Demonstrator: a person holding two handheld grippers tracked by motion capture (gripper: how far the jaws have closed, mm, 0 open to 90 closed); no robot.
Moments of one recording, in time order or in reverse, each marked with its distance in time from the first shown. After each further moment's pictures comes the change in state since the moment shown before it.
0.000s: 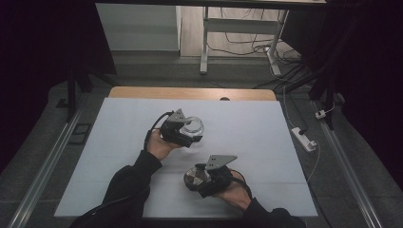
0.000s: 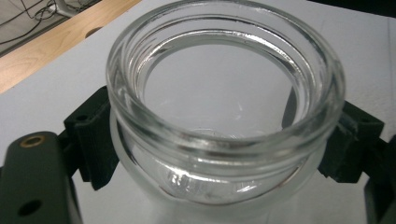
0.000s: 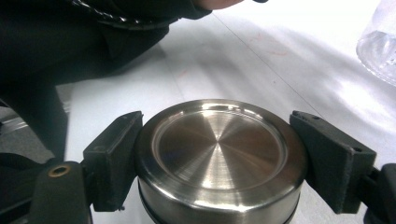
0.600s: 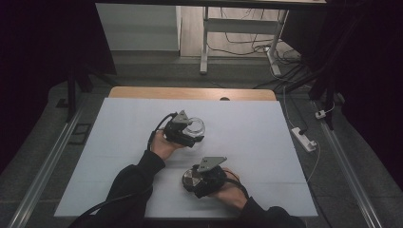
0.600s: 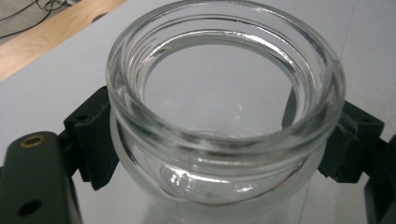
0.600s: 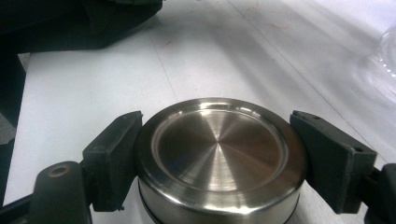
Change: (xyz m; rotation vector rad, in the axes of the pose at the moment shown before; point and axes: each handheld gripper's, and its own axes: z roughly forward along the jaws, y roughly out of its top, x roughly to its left) left arm 0.003 -0.008 0.020 0.039 0.030 0.000; right arm -0.001 -0.003 0.021 0.100 -0.051 -0.051
